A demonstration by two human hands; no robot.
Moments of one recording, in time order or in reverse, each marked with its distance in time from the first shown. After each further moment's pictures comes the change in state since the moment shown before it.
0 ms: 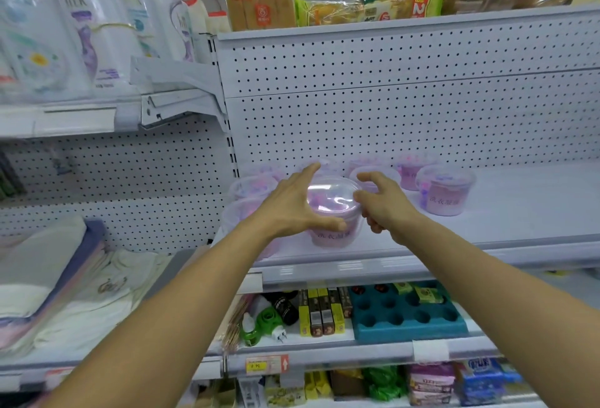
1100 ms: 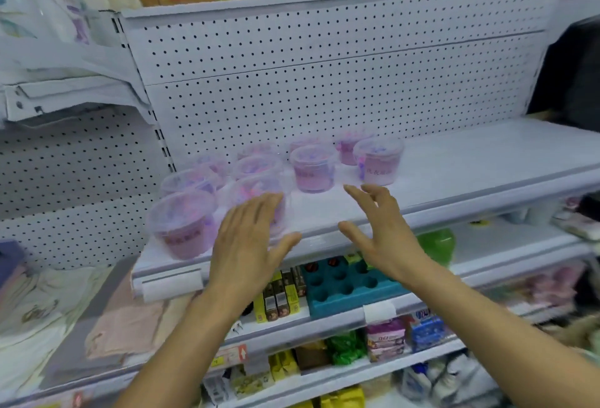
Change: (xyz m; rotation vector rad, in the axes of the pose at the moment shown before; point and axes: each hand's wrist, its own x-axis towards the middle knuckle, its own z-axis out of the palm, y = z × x) left_hand -0.064 0.021 0.070 0.276 0.268 0.198; right_hand -0.070 0.095 -0.067 -0.608 0.168 -0.416
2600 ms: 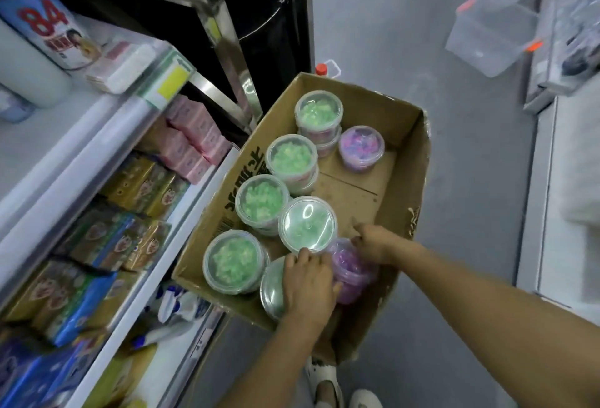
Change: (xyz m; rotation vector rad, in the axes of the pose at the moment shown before) left_hand -0.134 0.661 0.570 -0.046 -1.003 0.726; right_hand -0.440 0.682 -0.175 0.053 -0.613 1.423
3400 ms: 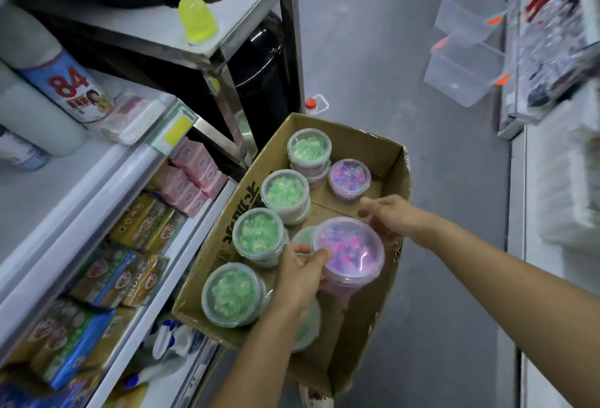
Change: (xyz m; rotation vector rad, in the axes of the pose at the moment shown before) left_hand 0.019 0.002 -0.091 -1.572 -0.050 -0.560; right_hand -0.057 -0.007 -0.115 0.673 0.158 0.040
